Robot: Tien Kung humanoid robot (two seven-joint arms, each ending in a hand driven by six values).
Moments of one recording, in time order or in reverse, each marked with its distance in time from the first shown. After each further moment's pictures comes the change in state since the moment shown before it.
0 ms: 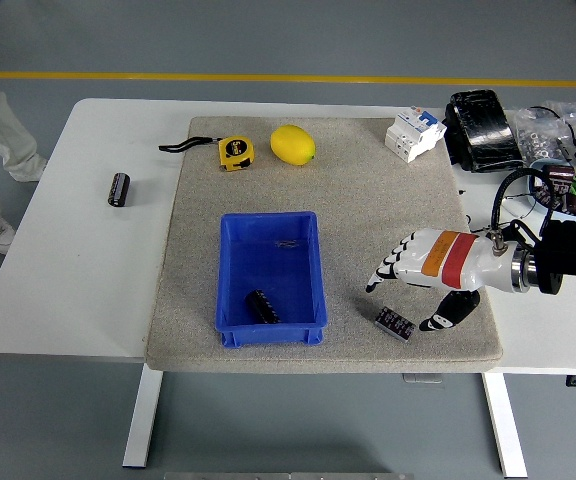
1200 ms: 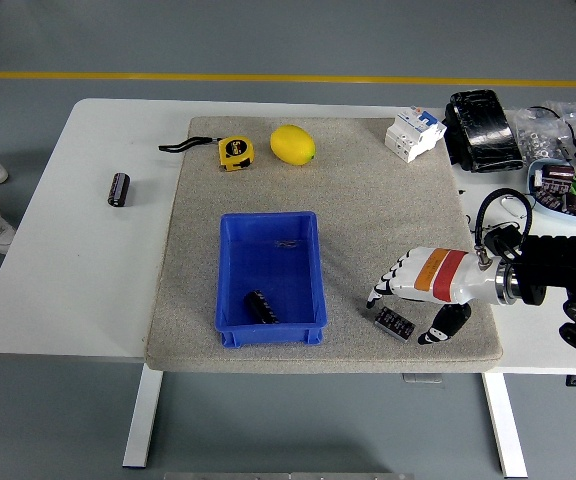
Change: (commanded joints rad) left arm -0.017 -0.001 -0.004 -0.007 0.016 -0.016 0.012; right arm -0.004 0.068 -0.047 -0.131 -0.039 -0.013 0.018
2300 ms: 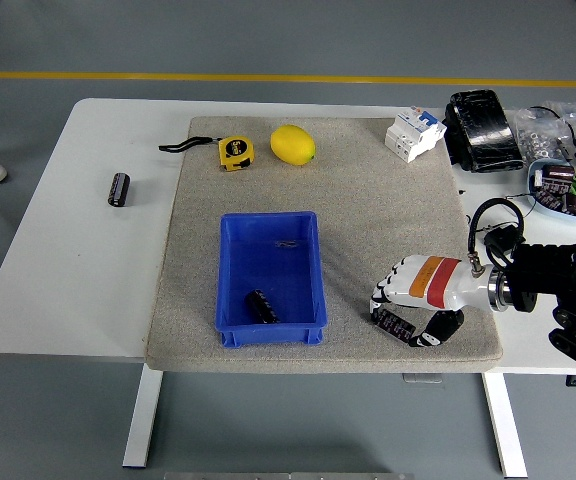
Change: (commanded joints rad) left arm -0.007 -0.006 0.016 0.001 -0.015 0.000 -0.005; right arm -0.007 0.043 -0.022 -0.068 0.006 -0.044 0.018
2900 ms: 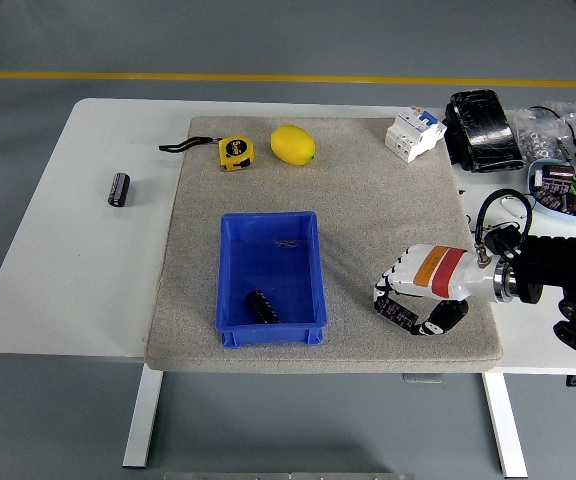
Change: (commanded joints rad) left arm 0.000 0.002 -0.003 -0.001 0.000 -0.002 0.003; right arm 0.008 -0.019 0.039 0.011 0.000 -0.006 0.003
